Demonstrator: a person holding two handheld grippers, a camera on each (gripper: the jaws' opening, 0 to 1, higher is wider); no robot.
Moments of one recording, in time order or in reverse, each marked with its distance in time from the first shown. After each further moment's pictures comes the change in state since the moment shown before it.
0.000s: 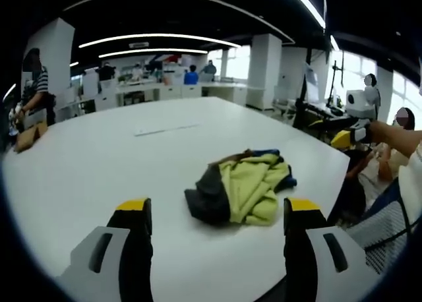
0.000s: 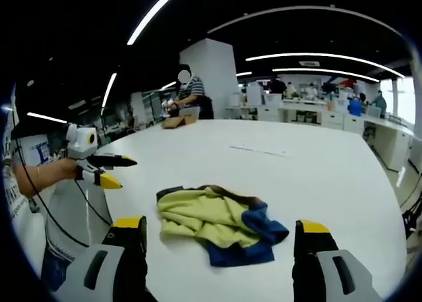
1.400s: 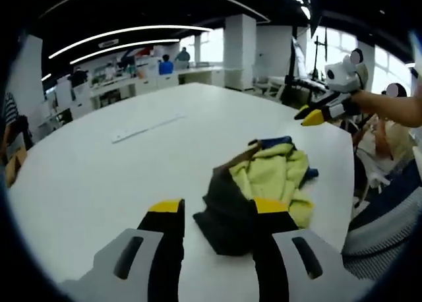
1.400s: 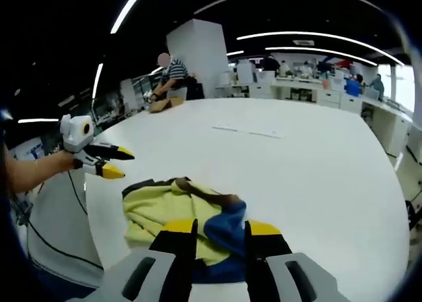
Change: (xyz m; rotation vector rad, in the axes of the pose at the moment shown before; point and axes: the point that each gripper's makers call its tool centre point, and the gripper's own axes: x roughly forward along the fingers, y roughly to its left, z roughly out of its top) left arm 0.090 0.028 0.006 0.127 0.113 -0.129; right arm 0.064 -0.063 -0.007 0.051 0.156 -0.033
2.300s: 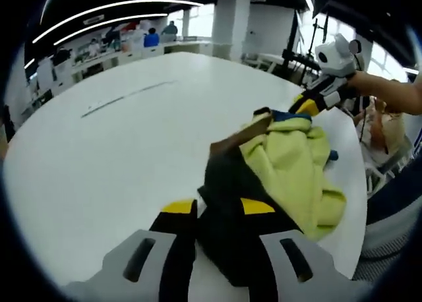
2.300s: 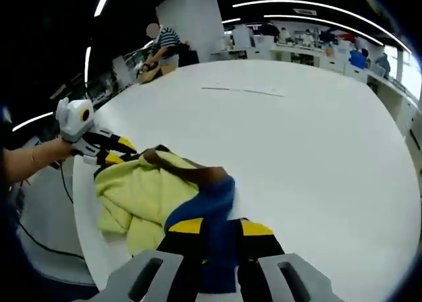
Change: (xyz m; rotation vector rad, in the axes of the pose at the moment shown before) left arm 0.071 0.004 -0.045 -0.051 0.166 -0.116; right arm 0.057 -0.022 -0.046 0.048 0.243 0.010
